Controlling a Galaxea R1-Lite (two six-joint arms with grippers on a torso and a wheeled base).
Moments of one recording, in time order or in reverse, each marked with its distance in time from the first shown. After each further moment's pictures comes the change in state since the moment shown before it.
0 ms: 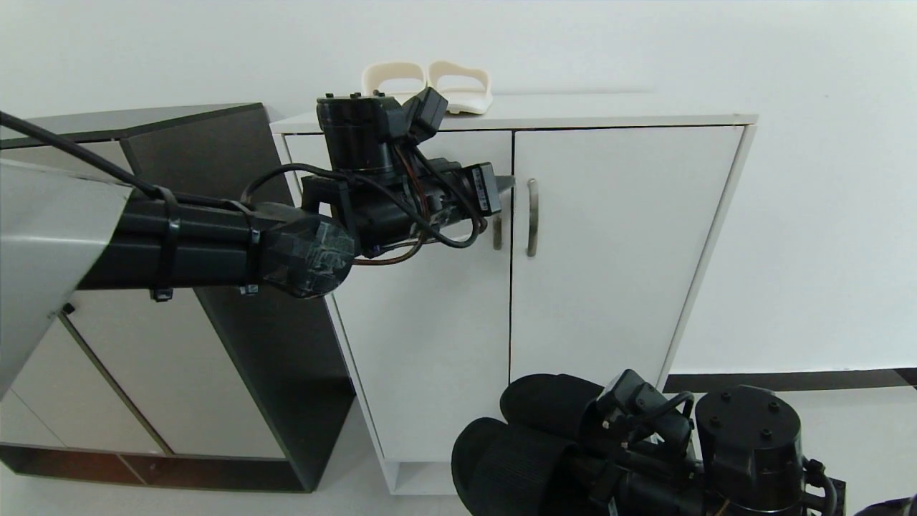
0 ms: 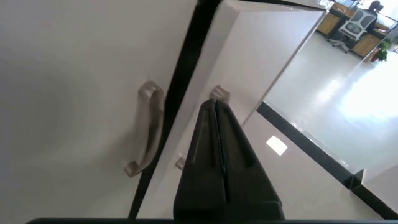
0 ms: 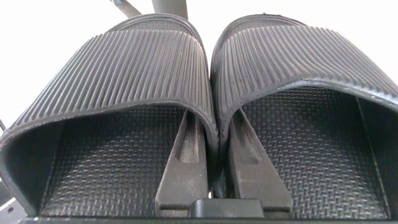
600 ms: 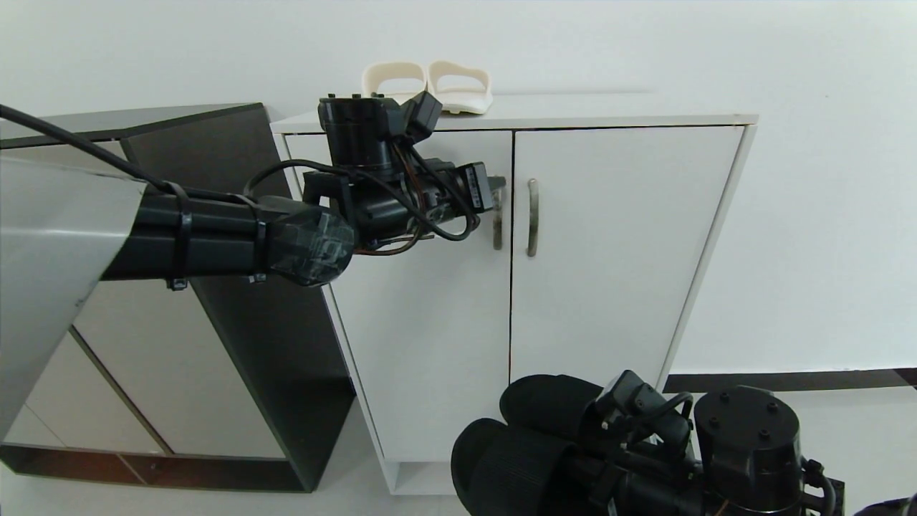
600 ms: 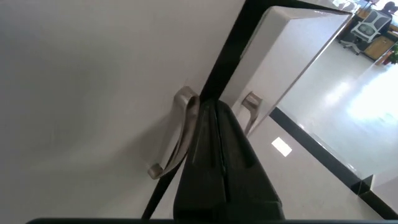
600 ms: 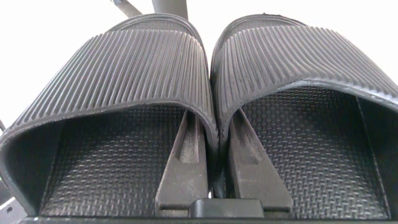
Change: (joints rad) left arm 0.031 0.033 -0.063 0.061 0.002 -0.001; right arm 0.001 0.002 0.000 0.000 0.002 0.000
